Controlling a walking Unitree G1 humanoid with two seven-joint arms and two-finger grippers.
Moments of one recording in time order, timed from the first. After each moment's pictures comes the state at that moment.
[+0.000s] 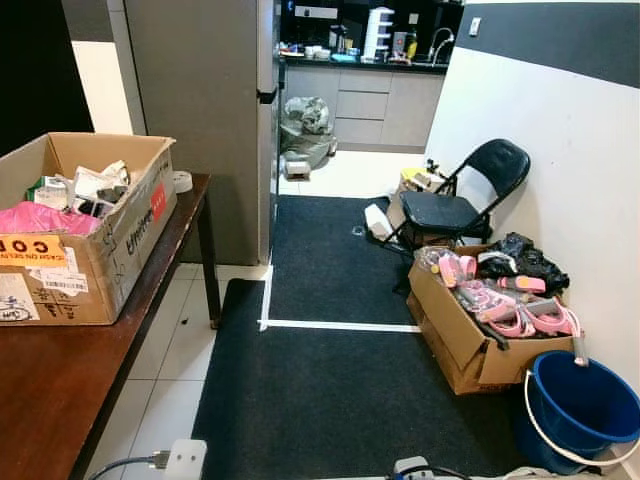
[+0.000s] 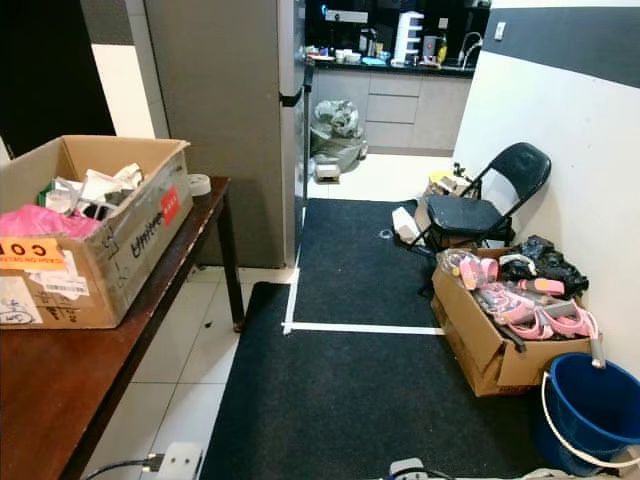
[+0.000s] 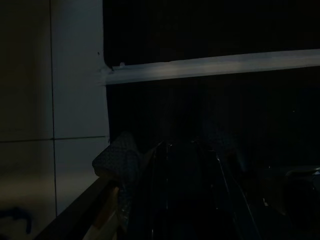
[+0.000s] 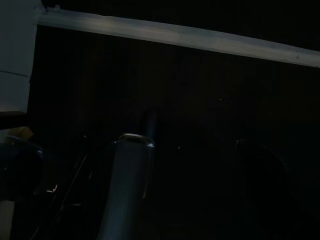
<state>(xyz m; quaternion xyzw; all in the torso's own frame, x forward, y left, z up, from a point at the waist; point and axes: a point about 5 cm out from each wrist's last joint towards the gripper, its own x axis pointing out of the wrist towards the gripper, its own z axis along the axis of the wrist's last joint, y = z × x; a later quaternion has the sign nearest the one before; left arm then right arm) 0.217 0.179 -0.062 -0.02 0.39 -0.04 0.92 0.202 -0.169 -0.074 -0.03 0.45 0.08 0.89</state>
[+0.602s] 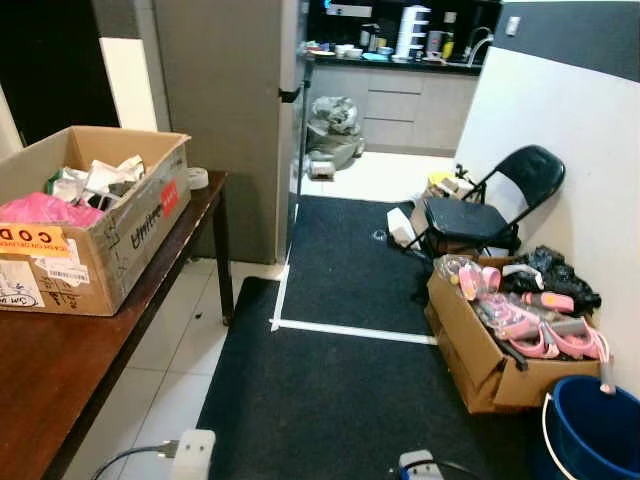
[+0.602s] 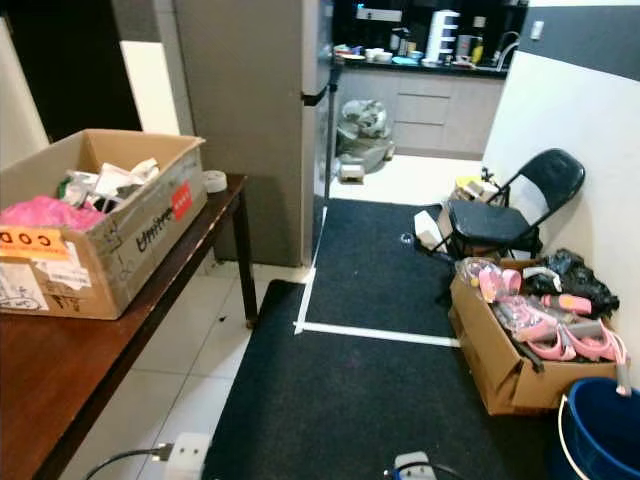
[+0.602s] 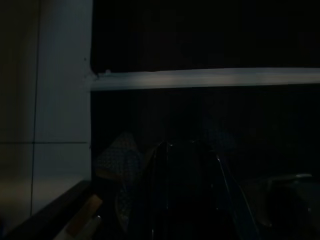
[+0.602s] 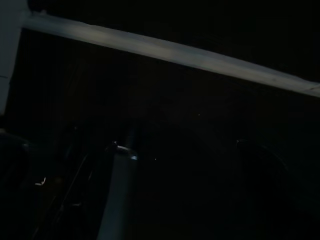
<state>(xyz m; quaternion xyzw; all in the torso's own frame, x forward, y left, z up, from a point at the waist) 0.223 0.171 -0.060 -0.02 0.38 -0.06 0.92 0.208 -0.172 -0.071 -0.03 0.44 0.08 0.90</state>
